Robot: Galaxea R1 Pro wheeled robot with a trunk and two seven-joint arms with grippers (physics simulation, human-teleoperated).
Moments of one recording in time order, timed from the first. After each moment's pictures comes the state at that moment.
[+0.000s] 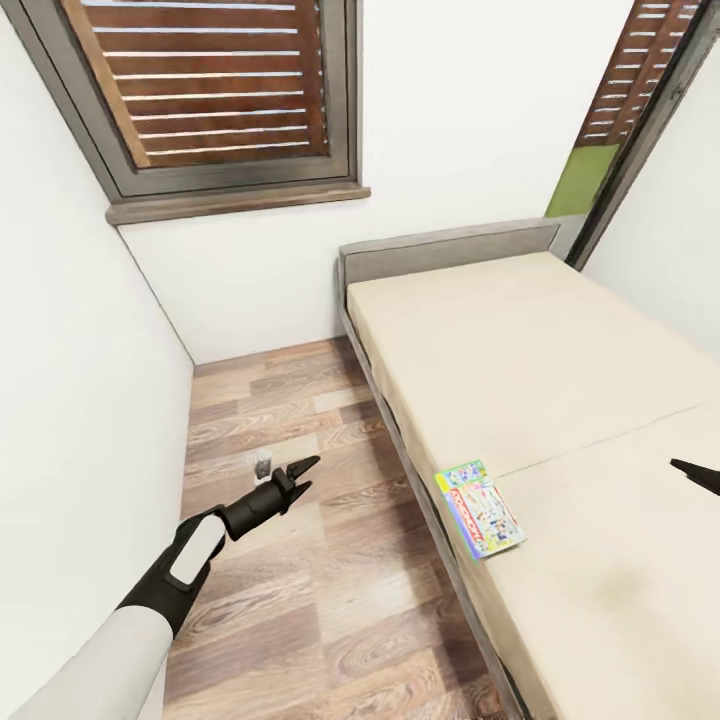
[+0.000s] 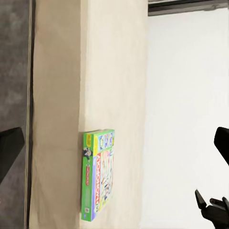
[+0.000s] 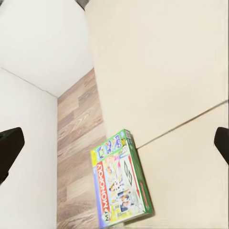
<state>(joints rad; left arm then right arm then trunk) -0.67 0.04 -0.02 -0.71 0.93 0.59 -0.62 -0.54 -0.55 -0.85 -1.10 0.04 0.84 1.39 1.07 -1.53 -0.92</state>
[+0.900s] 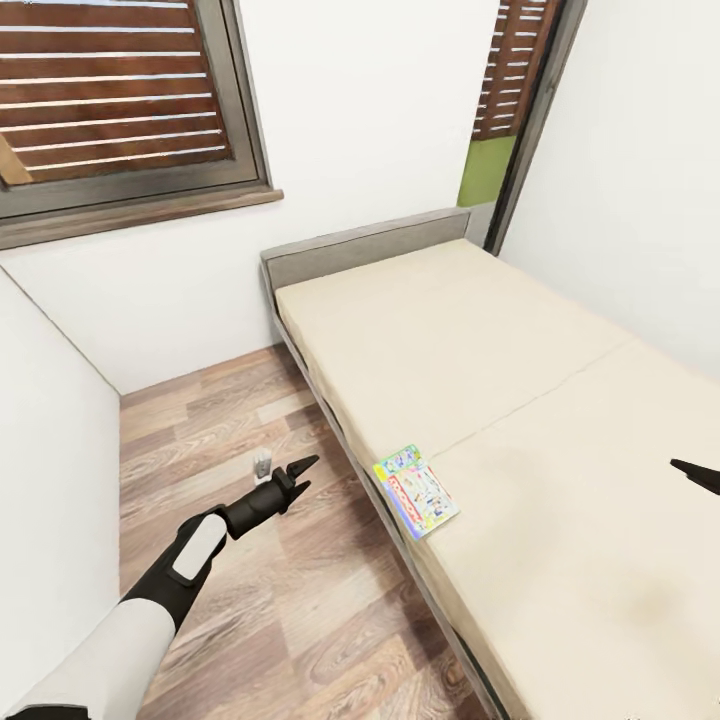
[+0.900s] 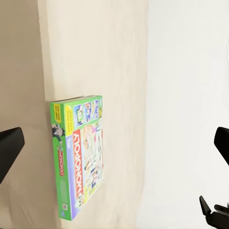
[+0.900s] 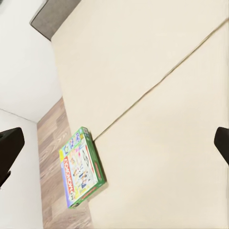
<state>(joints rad) -0.70 0.04 -0.03 -0.65 0.93 0.56 -0.63 -0.54 -0.55 -0.85 -1.10 0.05 0.84 1.39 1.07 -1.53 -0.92</state>
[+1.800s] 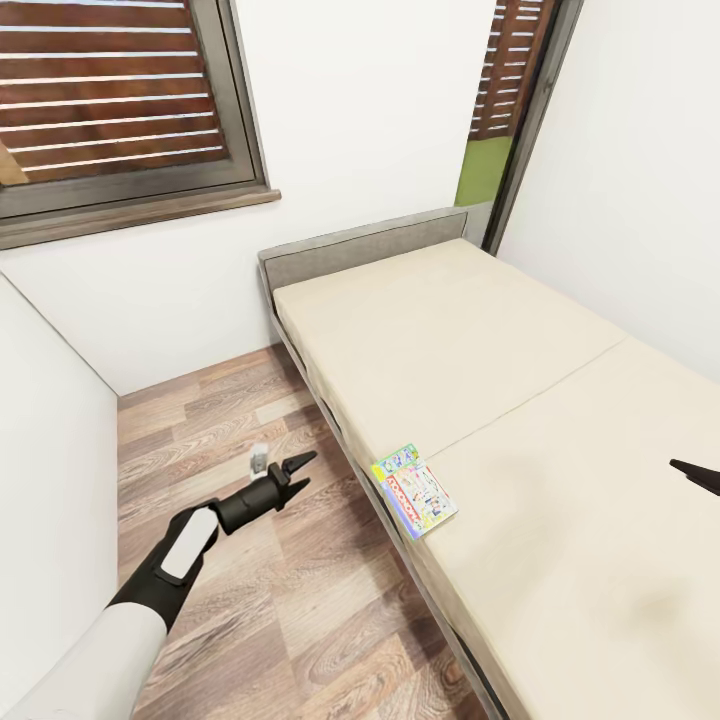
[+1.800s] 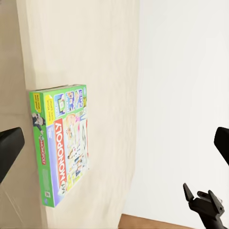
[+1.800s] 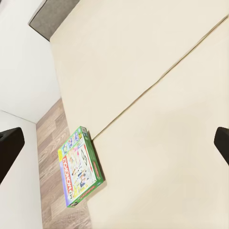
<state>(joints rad) -0.68 0.05 -0.01 -0.76 0.95 0.68 -0.61 -0.54 -0.55 -0.85 -1.10 0.05 0.84 1.39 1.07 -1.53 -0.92</state>
